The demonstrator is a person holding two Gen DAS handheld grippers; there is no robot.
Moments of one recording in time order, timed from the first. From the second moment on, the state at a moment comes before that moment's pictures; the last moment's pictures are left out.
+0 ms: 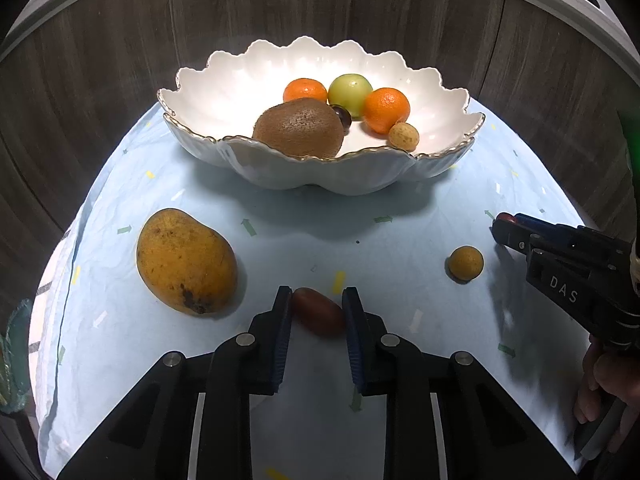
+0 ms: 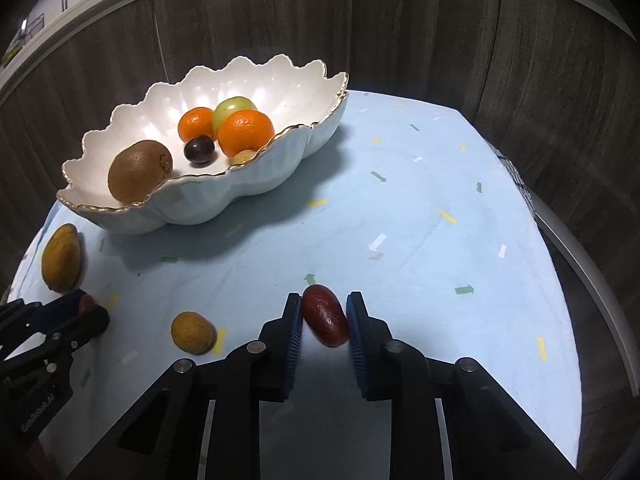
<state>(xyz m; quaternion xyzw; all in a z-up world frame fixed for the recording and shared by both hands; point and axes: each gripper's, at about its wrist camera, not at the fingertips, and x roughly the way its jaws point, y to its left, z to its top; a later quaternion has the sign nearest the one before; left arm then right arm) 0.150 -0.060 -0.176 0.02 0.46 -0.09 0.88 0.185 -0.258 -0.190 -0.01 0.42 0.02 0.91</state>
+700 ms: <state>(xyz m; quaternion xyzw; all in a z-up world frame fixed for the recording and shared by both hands) 0.145 -0.058 -0.148 0.01 0.44 -0.10 0.89 0.172 -0.255 -0.161 0.00 0.41 0.02 0.91</state>
